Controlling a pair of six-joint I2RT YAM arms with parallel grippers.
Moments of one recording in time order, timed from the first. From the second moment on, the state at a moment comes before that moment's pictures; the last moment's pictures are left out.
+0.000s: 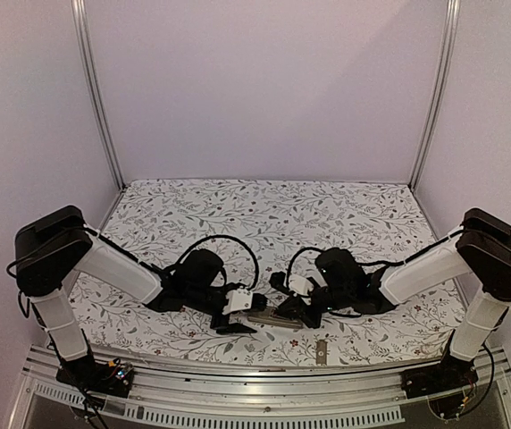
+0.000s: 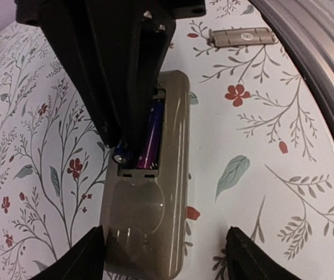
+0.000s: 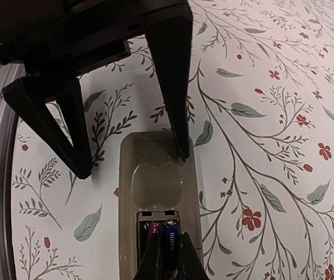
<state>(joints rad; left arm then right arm) -0.93 1.80 0.69 0.36 0.44 0.68 0.95 1.74 0.68 0.35 -0.32 -0.23</state>
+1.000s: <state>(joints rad) -1.02 1.84 0.68 0.57 0.49 0.79 0.96 1.71 0.64 0.38 -0.30 -0.22</state>
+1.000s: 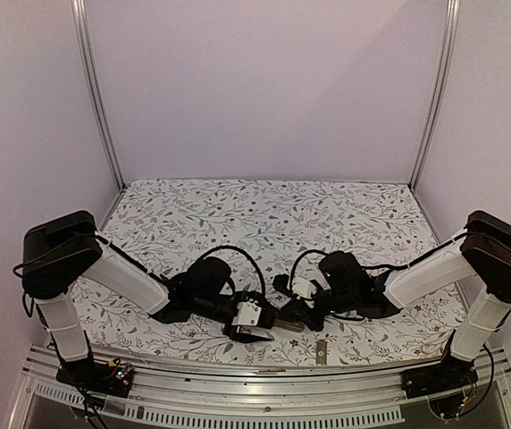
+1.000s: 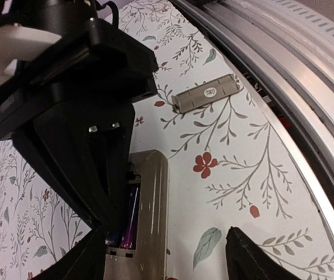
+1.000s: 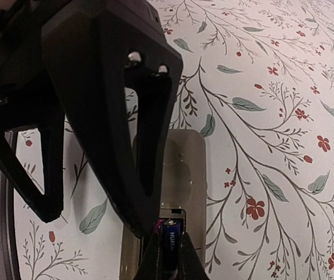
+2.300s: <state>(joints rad) -1.07 1.90 0.70 0.66 0.32 0.86 0.96 1.70 0.60 0.41 -0.30 -0.26</state>
